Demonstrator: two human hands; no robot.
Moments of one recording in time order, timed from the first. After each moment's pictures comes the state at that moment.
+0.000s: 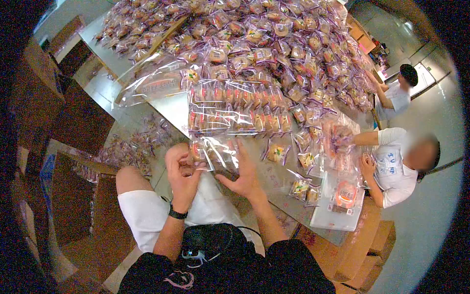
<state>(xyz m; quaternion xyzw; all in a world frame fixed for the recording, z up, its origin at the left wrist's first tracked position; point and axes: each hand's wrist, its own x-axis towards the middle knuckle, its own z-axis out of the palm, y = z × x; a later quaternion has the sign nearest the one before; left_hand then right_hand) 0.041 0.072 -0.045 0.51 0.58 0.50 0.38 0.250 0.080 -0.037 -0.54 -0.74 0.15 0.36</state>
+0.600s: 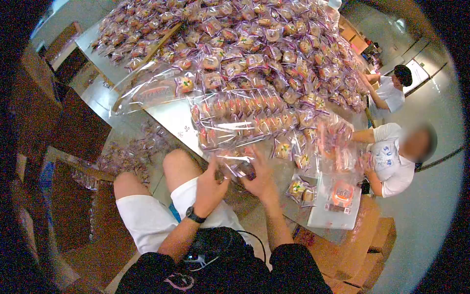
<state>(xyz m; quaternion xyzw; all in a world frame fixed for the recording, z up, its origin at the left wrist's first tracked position) 0.104 0.068 -0.019 0.62 0.53 0.42 0.41 0.302 0.070 -0.032 -0.58 -0.73 0.10 0.34</state>
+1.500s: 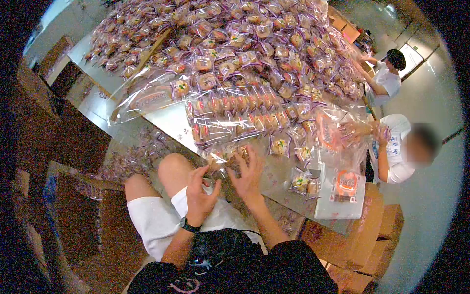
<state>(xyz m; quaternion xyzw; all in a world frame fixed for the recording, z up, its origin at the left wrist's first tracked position) 0.067 0.049 -0.024 0.64 0.51 0.49 0.30 0.240 0.064 -0.046 -0.65 -0.66 0.01 0.36</state>
